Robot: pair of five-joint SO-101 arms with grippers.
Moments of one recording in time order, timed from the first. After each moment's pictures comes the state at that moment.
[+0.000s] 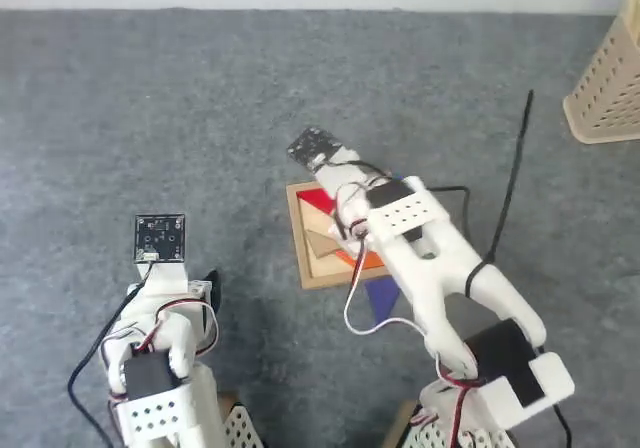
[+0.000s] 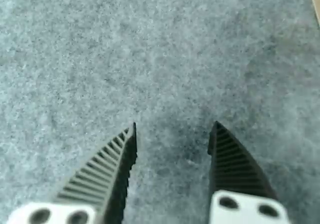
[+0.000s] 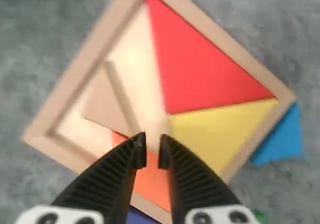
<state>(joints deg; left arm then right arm) -21.1 -103.4 96.8 72.2 -7.3 -31.7 -2.4 31.6 50.5 21.4</state>
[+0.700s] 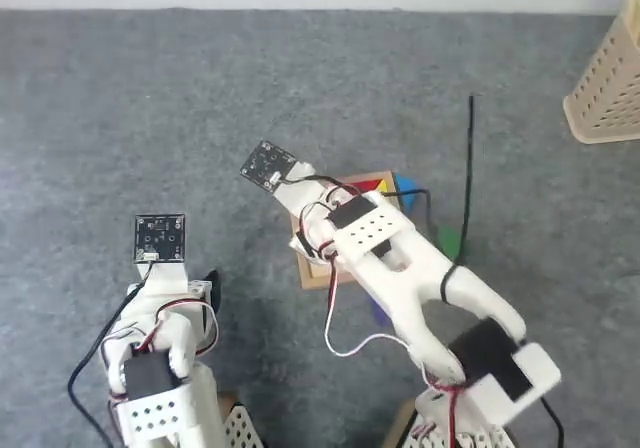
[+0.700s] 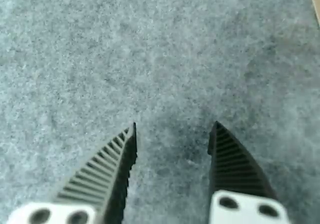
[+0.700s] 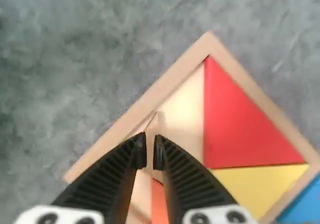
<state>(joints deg) -21.1 -103.4 96.8 72.2 -7.3 -39.4 2.1 31.6 41.8 20.9</state>
